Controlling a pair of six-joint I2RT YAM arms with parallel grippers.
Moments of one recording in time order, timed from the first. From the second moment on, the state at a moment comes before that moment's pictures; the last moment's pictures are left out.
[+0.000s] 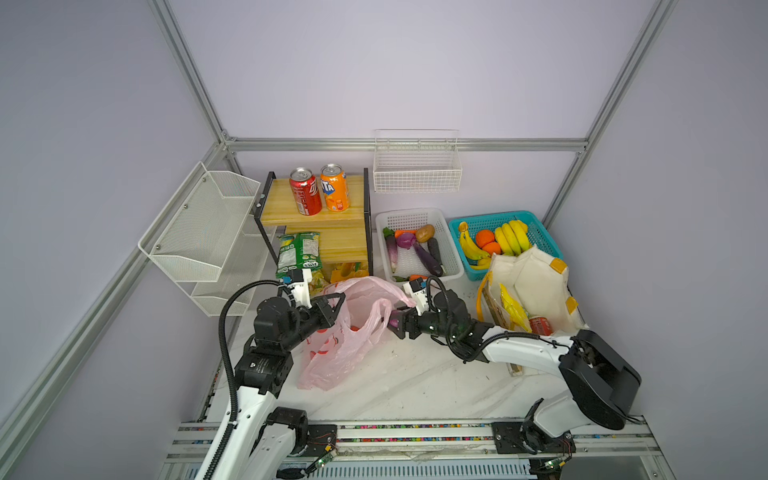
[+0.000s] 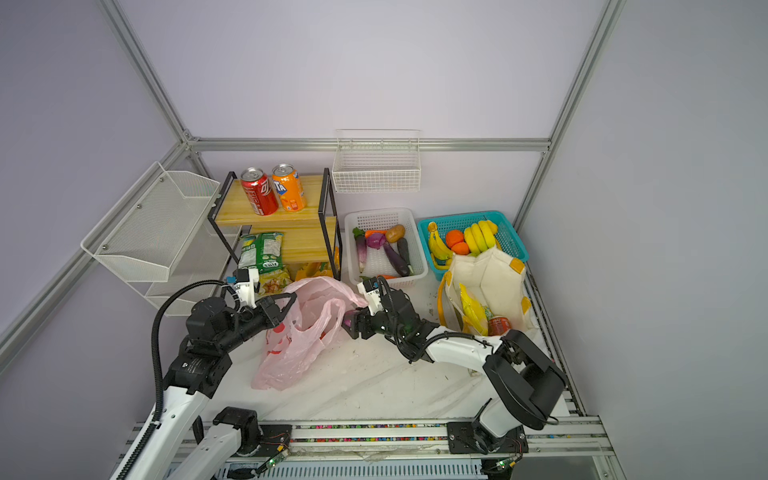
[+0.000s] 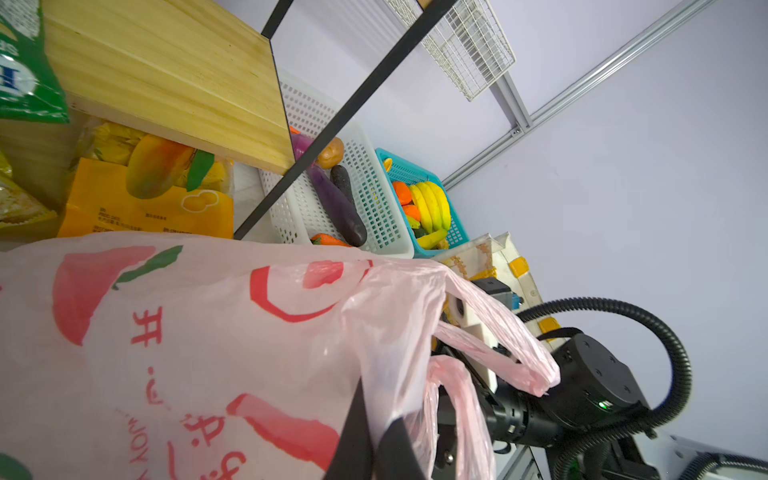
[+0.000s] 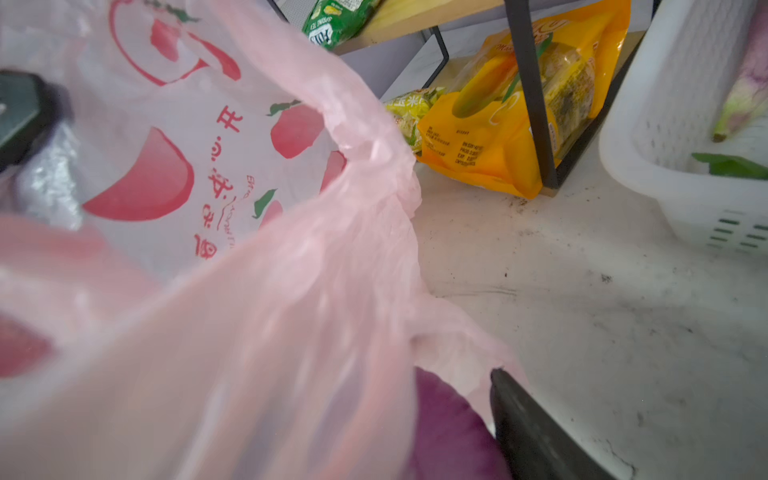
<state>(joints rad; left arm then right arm) -0.14 0.69 0.69 -0.25 0.48 -0.71 0.84 1.56 0.78 0.47 -0.30 0.53</state>
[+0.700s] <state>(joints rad) -0.14 0.77 0.69 -0.16 0.70 -0.74 0.91 1.60 0.76 0.73 0.09 0.63</state>
